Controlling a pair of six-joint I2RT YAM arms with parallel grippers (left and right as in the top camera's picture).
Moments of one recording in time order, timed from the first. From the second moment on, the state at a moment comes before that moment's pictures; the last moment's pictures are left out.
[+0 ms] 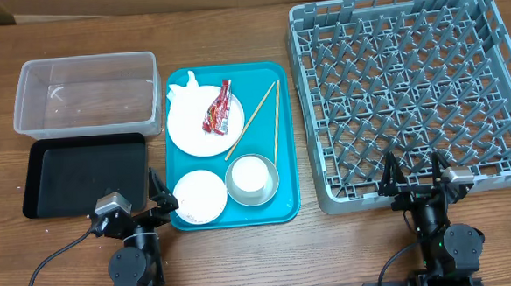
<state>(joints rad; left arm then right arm) -0.04 0.02 0.01 -0.05 -0.27 -0.34 -0.01 0.01 0.02 -0.03 -0.06 0.26</state>
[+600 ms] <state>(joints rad) -0.04 0.02 0.02 0.19 -0.03 -0.43 -0.01 0.01 0.05 0.08 -0.34 0.32</state>
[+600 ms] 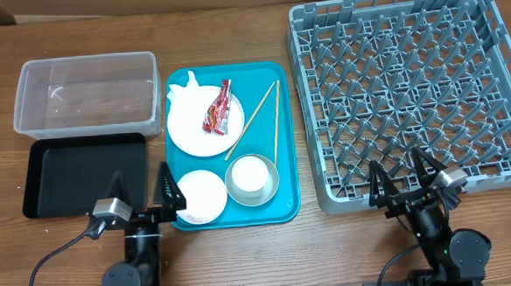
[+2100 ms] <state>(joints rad) -0.41 1.49 1.55 -1.38 0.06 -0.27 -0.01 1.07 1.42 -1.25 -0.53 0.36</state>
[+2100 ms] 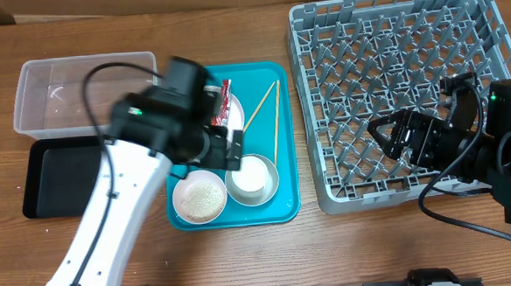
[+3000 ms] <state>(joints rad) -0.53 1.84 1.42 -1.17 -0.06 -0.32 -0.01 1.07 1.42 -1.25 -0.53 0.36</state>
